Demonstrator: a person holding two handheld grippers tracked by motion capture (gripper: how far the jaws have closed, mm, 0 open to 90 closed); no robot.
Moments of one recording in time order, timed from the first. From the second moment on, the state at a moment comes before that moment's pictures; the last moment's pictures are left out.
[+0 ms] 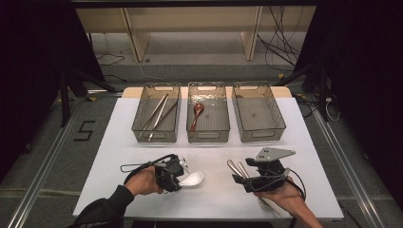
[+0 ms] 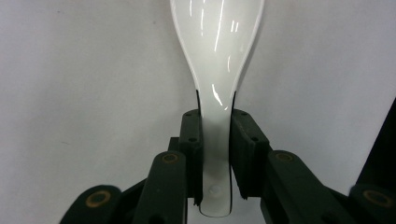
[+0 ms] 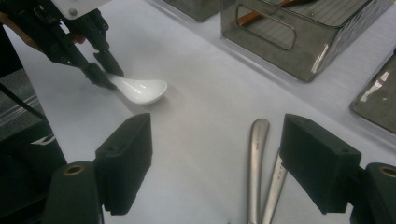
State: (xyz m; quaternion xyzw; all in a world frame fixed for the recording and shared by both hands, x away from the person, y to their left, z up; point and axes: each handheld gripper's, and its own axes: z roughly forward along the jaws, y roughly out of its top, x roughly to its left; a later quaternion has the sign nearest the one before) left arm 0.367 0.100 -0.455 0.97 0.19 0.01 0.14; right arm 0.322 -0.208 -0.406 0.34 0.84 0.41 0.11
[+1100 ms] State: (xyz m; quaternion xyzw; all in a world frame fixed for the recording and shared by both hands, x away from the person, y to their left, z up) left arm 0.416 0.112 -0.397 0.91 0.28 0.04 0.30; right arm 0.323 -0.209 -0.407 0.34 0.84 0.41 0.12
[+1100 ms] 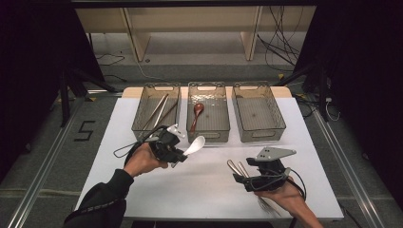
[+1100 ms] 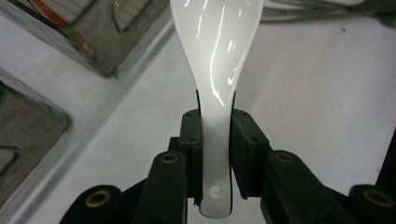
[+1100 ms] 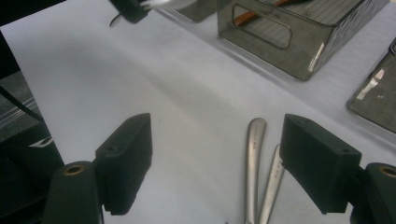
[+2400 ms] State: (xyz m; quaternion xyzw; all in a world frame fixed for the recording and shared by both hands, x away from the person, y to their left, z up) left arm 0.521 0.071 -0.371 0.86 0.37 0.08 0.34; right arm 0.323 -0.210 -0.407 0.34 0.84 0.41 0.11
